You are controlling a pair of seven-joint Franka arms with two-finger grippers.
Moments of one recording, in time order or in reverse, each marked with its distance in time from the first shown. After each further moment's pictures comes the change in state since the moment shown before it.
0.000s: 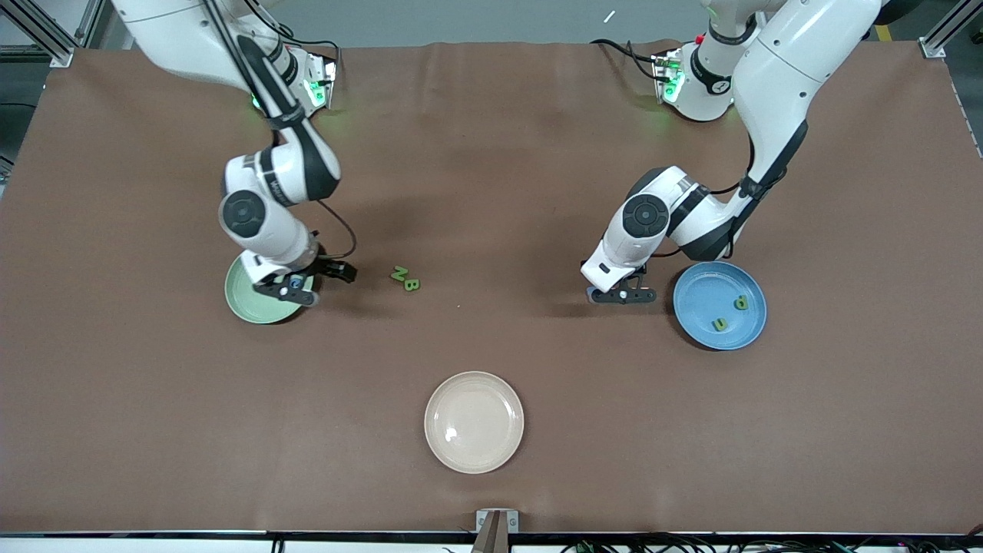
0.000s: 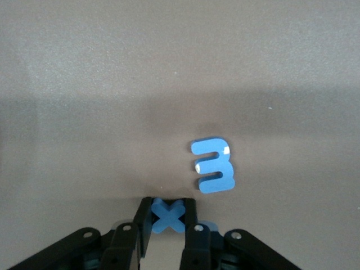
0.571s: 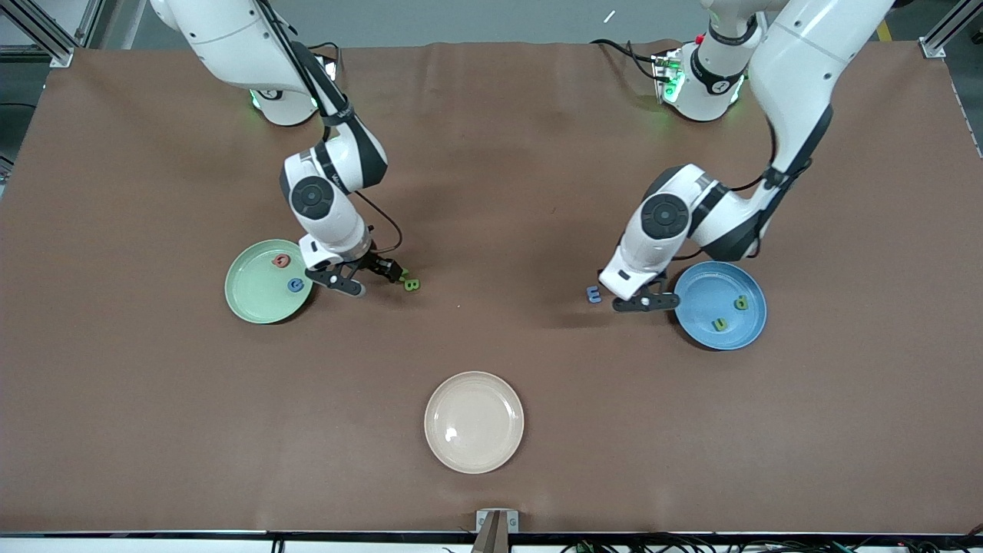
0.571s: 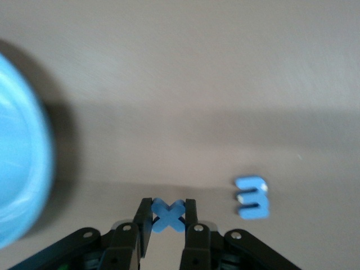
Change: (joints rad) left arm 0.070 -0.094 0.000 0.028 0.008 -0.081 -0.007; right arm 0.151 0.107 0.001 -0.004 0.000 0.195 0.257
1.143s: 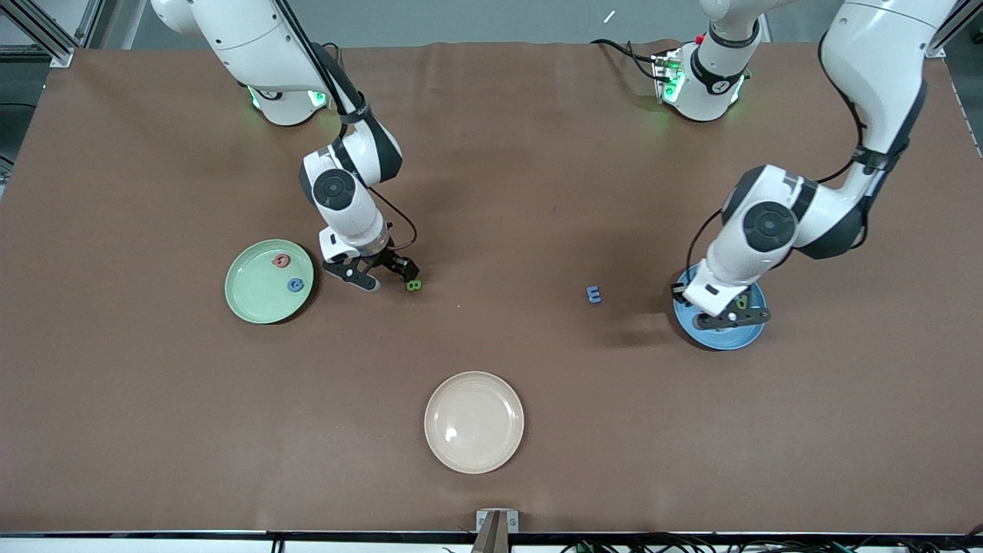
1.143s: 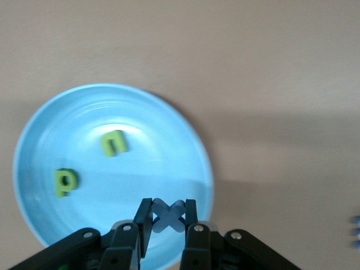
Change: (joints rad) left arm 0.322 -0.057 -0.089 -0.049 0.002 -0.022 0.244; right arm 0.057 0.019 -0.001 0.001 0.000 0.054 0.119
